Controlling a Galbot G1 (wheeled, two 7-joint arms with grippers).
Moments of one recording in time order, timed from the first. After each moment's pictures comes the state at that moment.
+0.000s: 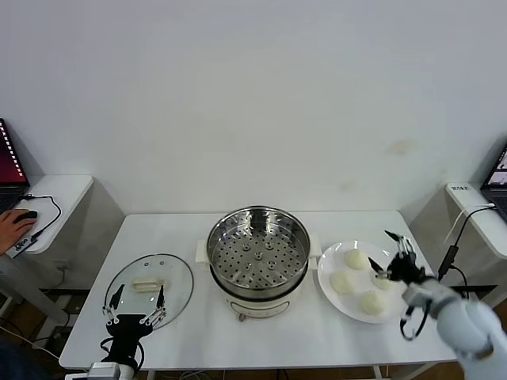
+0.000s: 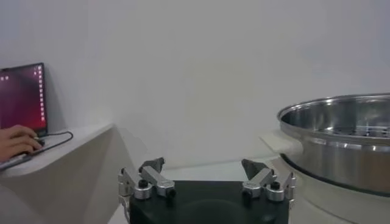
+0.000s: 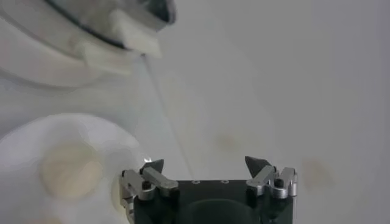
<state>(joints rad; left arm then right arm) 1.74 -1.30 -0.59 -2.17 -0.09 0.05 -0.18 -1.00 0.65 0.37 1.73 -0.35 -0.11 -0.57</state>
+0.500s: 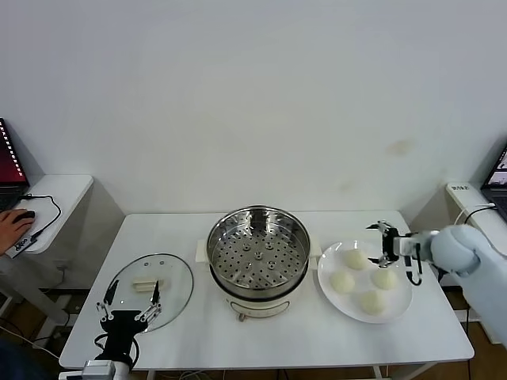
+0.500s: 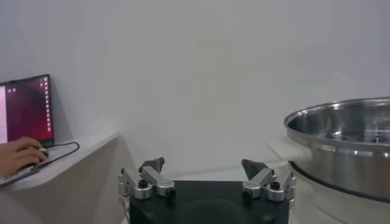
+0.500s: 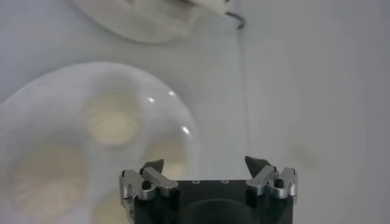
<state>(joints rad) 1.73 -1.30 -0.61 -2.18 -0.08 0.05 -0.18 -0.34 0.63 -0.27 1.37 -0.29 -0.07 -0.95</state>
